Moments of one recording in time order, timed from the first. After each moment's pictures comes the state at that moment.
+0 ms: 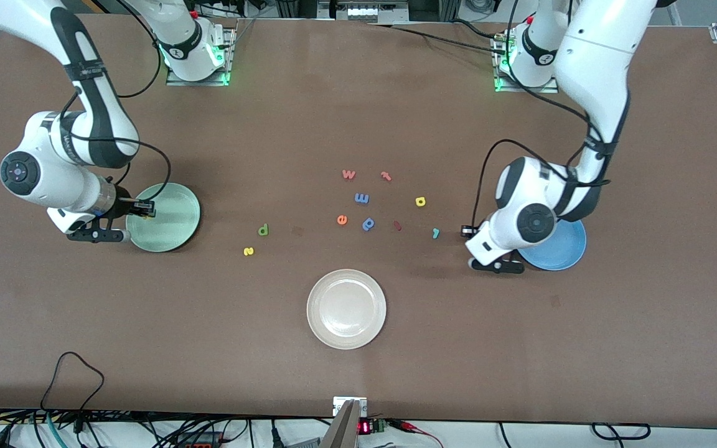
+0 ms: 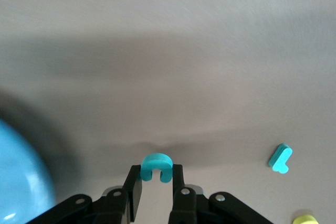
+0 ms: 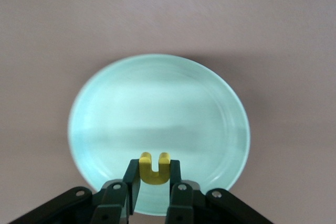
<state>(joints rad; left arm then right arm) -0.26 0.59 -0.03 -1.78 -0.10 2.17 -0.18 -0.09 0.32 0.04 -2.09 0.01 2.24 -0.03</state>
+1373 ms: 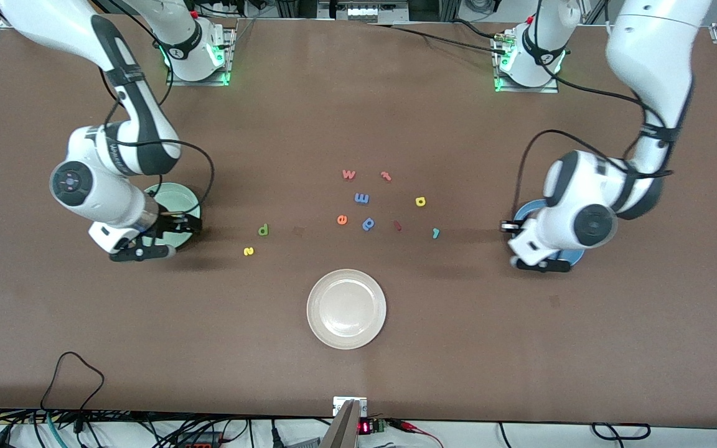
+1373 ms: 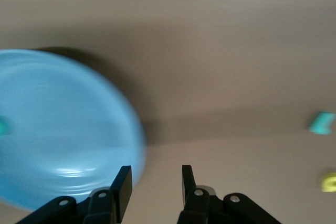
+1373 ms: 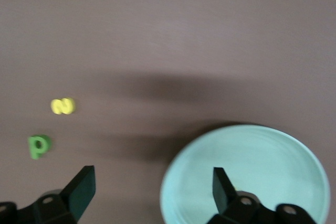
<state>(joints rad) -0.05 0.54 -0.23 -1.79 0.04 2.03 -0.24 0.12 0.41 0.07 -1.92 0.02 2.28 0.05</state>
